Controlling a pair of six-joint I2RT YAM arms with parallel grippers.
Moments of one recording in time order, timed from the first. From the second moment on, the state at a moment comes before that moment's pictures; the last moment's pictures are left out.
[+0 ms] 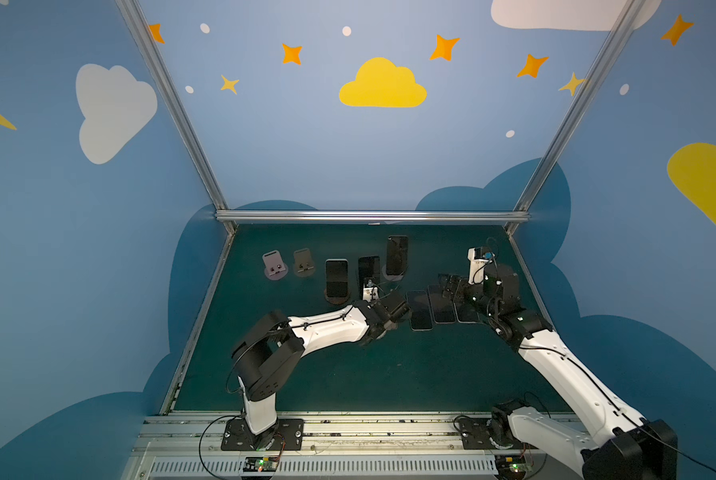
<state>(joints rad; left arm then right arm) -0.92 1.82 1.21 -0.53 -0.52 -0.91 0.35 1.05 0.81 -0.25 -0.02 0.35</state>
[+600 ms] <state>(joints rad) -0.90 1.87 1.21 -0.45 -0.48 -0.86 0.35 1.09 0.80 -0.22 -0.04 0.36</state>
